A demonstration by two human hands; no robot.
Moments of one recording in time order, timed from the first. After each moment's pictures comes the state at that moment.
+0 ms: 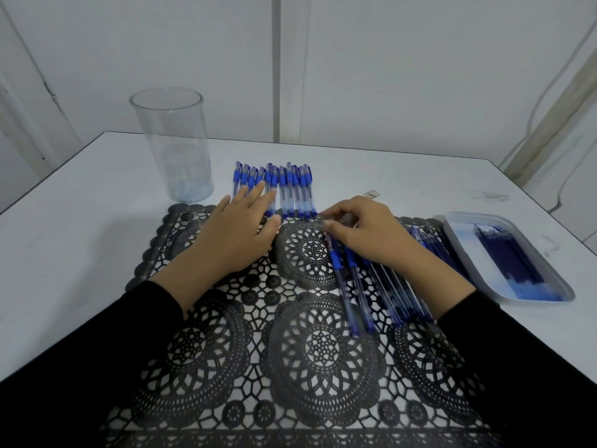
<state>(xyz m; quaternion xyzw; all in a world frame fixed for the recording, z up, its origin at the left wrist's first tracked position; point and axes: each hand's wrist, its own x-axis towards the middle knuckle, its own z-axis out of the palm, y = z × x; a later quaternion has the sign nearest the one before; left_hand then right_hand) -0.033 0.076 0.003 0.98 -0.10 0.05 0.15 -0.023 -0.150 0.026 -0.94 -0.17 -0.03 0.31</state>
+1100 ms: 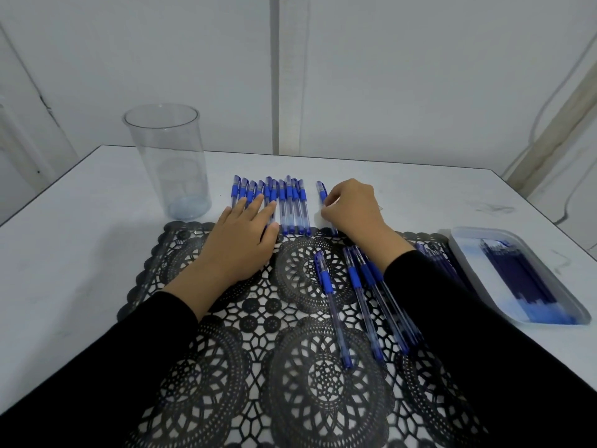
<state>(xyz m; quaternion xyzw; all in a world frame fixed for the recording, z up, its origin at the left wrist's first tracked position) -0.002 0.075 -0.011 0.99 -0.08 0.05 0.14 0.049 -0.116 0.028 -0.95 -0.02 -0.09 0.28</state>
